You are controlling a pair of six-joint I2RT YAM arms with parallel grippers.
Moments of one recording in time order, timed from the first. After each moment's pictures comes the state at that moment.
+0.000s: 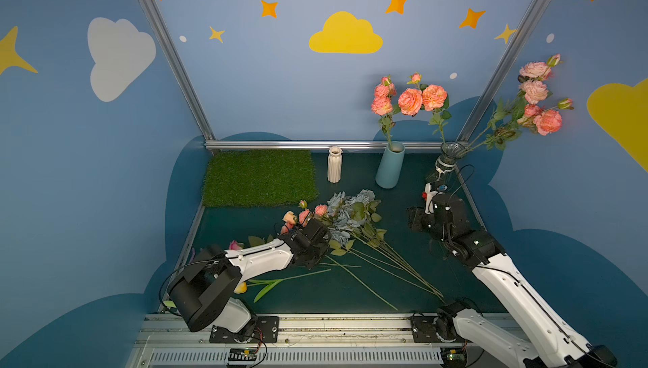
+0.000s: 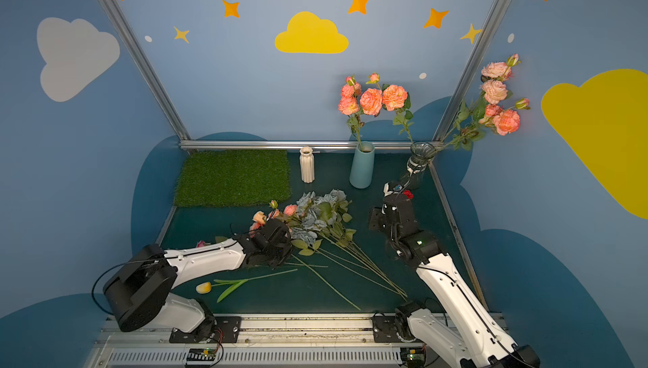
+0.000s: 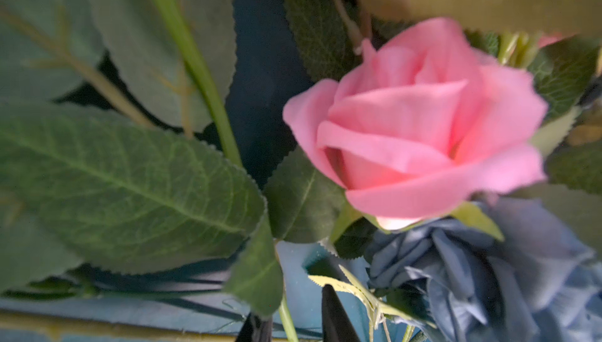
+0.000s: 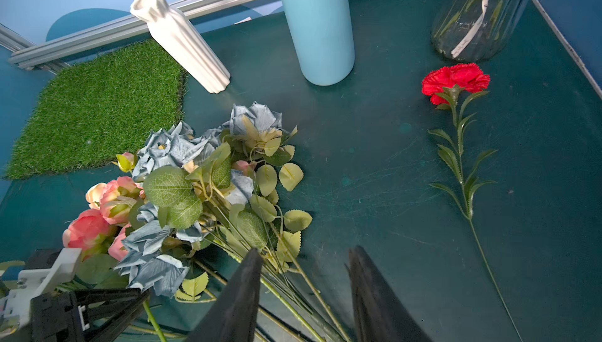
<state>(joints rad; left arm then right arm) -0.75 1.49 0.69 -0.23 0.03 -1.56 0.43 0.91 0.88 -0.61 0.15 0.43</state>
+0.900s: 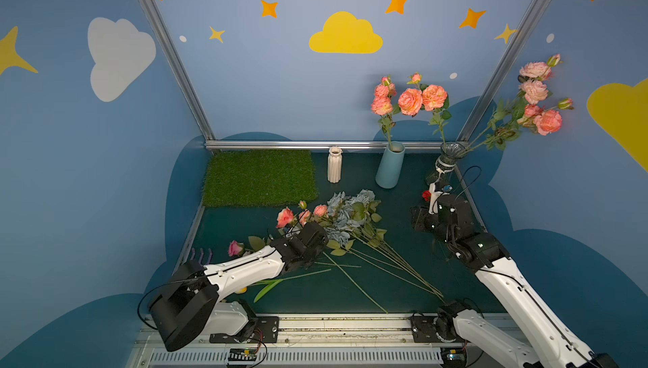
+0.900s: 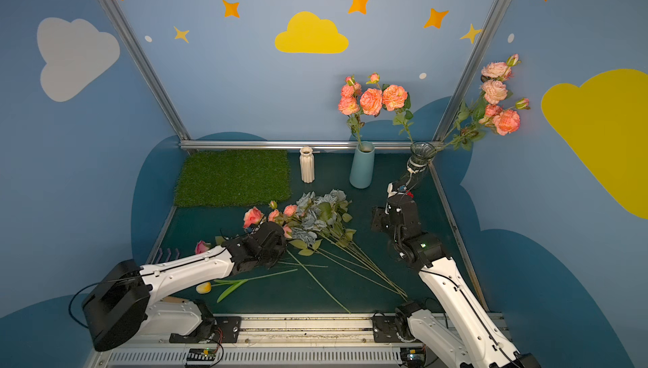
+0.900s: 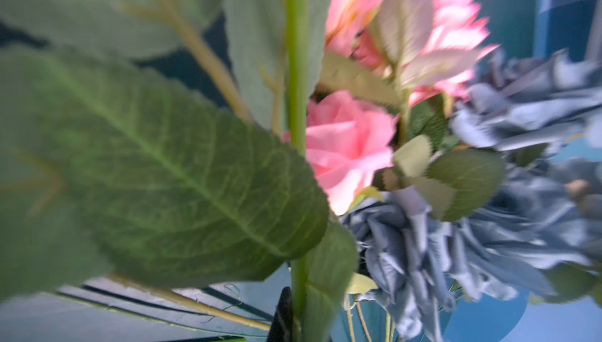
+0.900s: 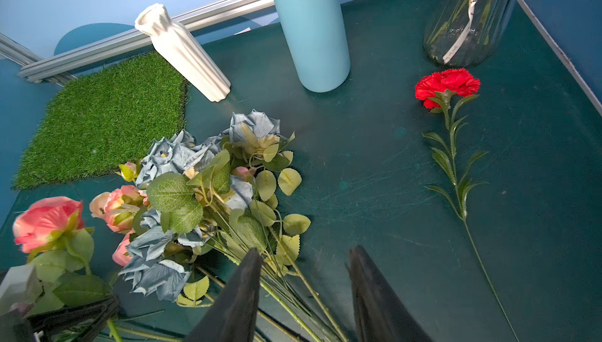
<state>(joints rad) -0.81 1.30 0.66 -0.30 -0.19 -1.57 0.41 0.89 0.87 -0.61 0.14 0.43</state>
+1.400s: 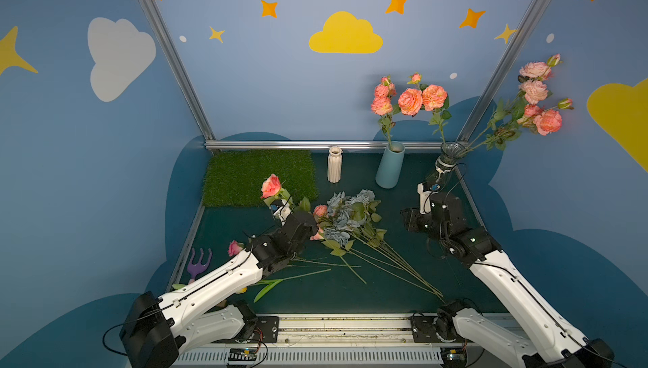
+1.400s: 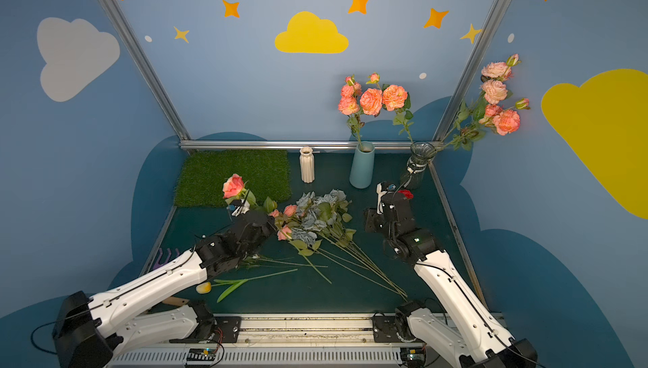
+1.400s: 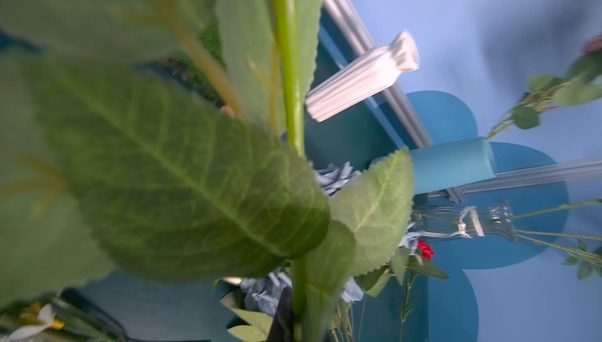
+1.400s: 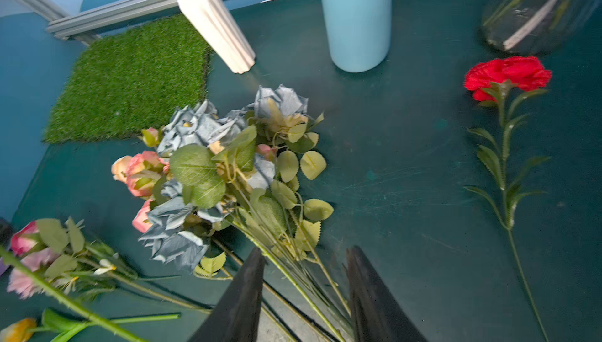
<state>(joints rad) -0.78 1.08 0.81 -0.31 -0.43 -1.18 0.46 0.95 0.88 -0.58 0.00 0.38</state>
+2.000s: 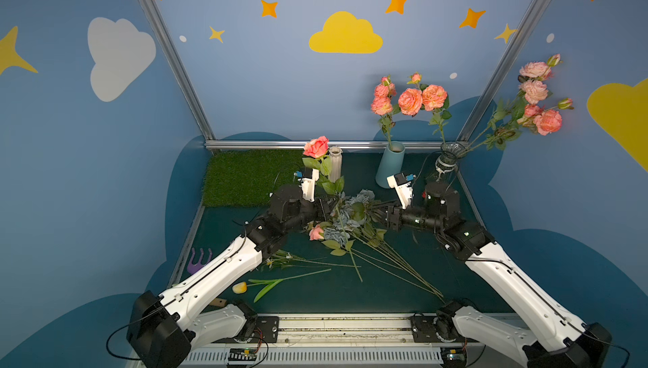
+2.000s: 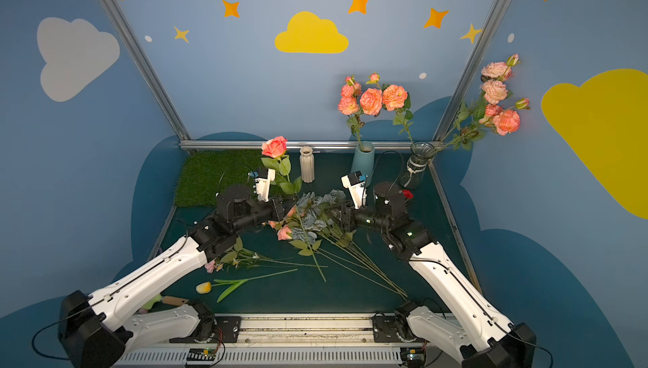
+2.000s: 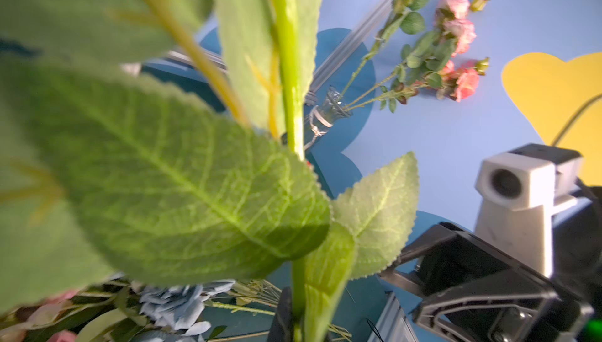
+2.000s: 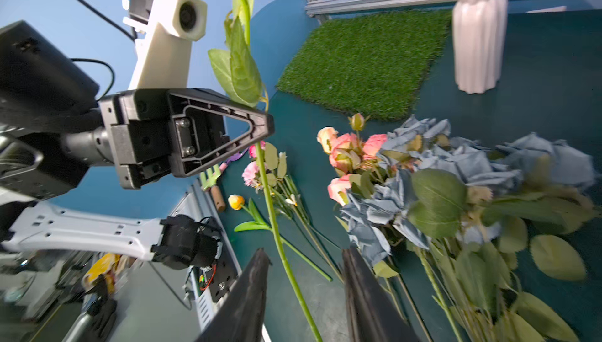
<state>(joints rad) -0.64 1.15 0.94 -0.04 0.28 -0.69 0.56 1.03 0.97 -0.35 -0.59 0.36</state>
